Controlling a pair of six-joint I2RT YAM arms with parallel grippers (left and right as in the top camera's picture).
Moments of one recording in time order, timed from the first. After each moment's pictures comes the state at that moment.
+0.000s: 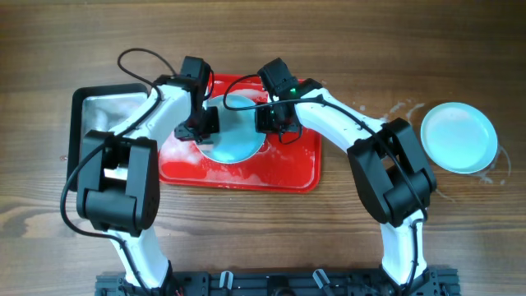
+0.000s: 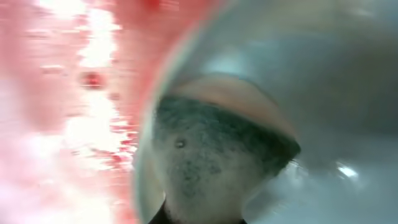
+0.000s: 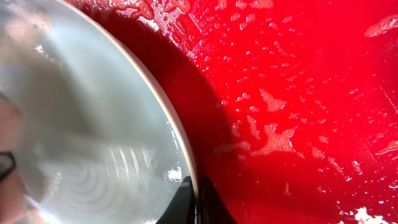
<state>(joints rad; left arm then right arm) -0.21 1.99 1.30 -0.83 -0.05 -0.35 0.55 2.14 1.49 -0.61 -0.21 0.55</state>
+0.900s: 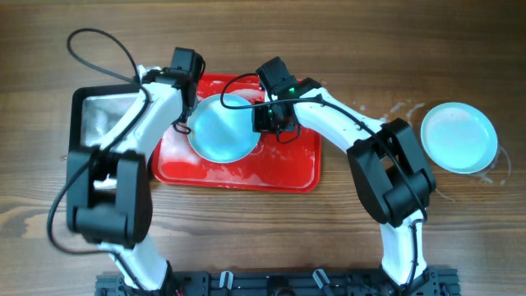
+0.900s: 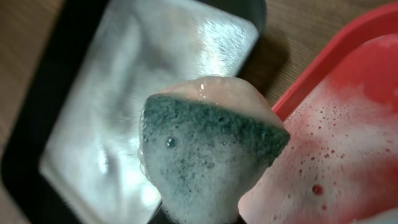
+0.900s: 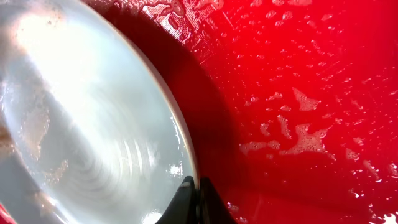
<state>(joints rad) -0.19 1.87 1.33 -0.88 -0.62 -0.68 0.56 2.14 1.50 -0.61 -0.24 0.56</state>
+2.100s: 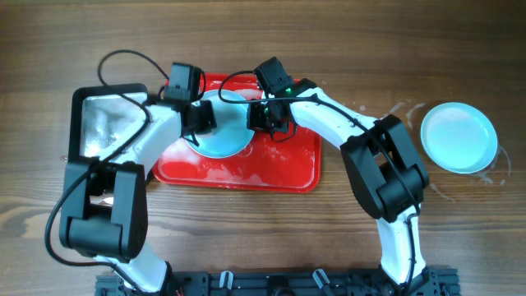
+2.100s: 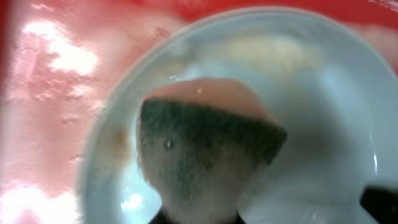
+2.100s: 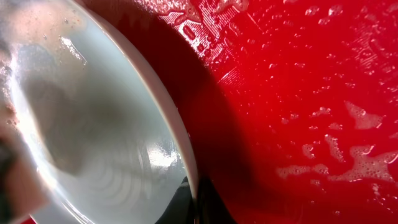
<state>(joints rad) -0.19 1.82 1.09 -0.47 0.02 -0.35 0.56 2.19 1.52 -0.56 -0.31 0.67</state>
